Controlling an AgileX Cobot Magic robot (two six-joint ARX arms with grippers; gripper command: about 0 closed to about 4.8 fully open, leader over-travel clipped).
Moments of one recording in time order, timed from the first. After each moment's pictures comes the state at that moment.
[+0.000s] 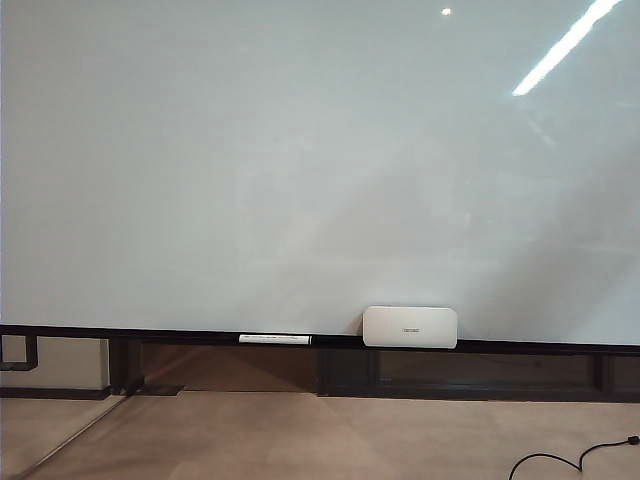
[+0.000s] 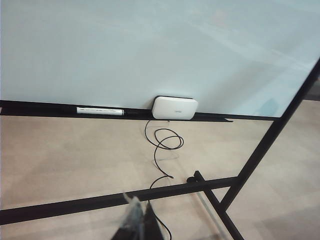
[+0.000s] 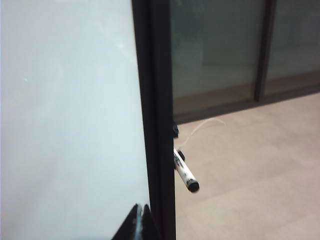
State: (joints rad) left arm -0.16 0.00 0.01 -0.05 0.37 -0.22; right arm -0.66 1.47 0.72 0.79 -0.25 0.08
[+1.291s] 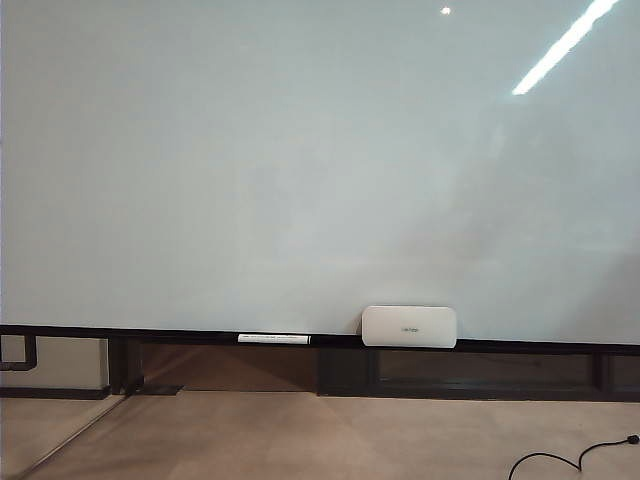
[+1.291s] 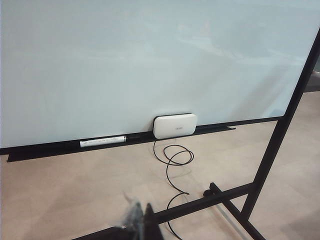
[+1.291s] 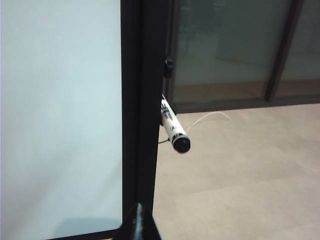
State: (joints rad) left arm -0.16 0.00 0.01 0.04 0.40 -0.08; right arm -0.71 1.94 0.85 1.11 -0.38 -0.05
